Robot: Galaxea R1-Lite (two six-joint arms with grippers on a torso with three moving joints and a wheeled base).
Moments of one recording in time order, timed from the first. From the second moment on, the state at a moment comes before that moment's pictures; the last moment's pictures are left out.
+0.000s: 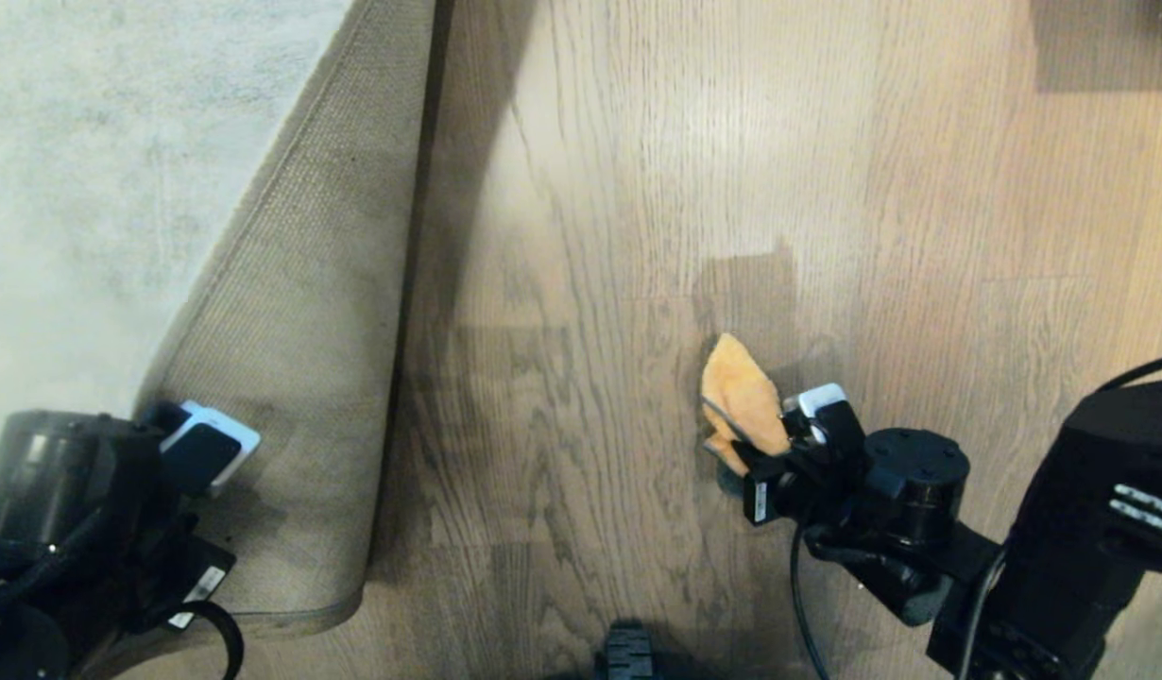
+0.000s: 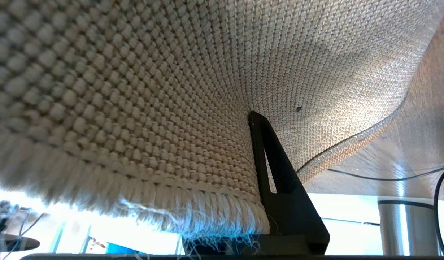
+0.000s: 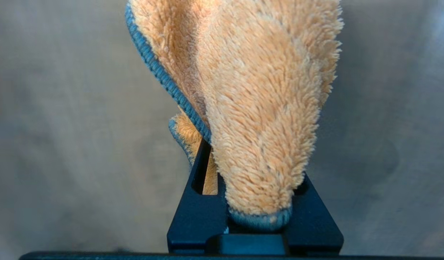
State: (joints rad) left arm -0.30 1.31 -0.46 -0.11 0.66 0.38; right arm 0.58 2.08 -0.42 -1.52 -0.20 -0.02
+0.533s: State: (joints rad) left arm -0.30 1.31 -0.46 -0.10 0.66 0.38; right arm 1.04 2.25 -0.56 -1.52 -0.21 -0.01
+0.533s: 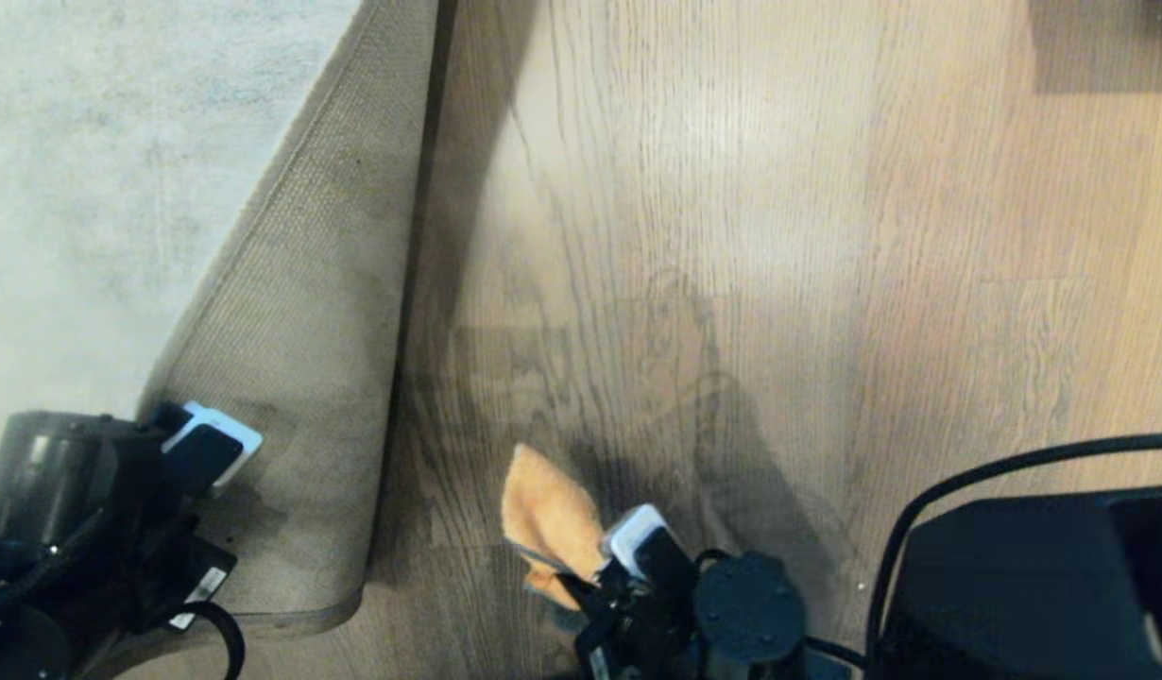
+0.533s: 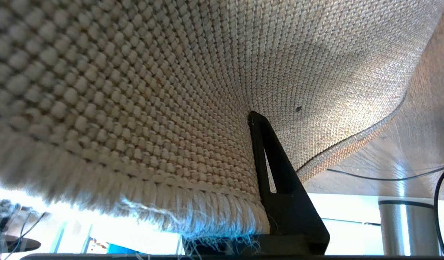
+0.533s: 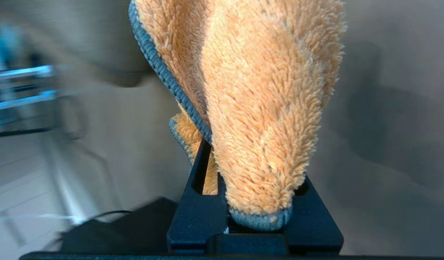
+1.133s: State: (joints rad) left arm -0.30 1.31 -0.46 -0.10 0.67 0.38; right arm 1.12 2.61 -0.94 -1.52 -0.24 0.03
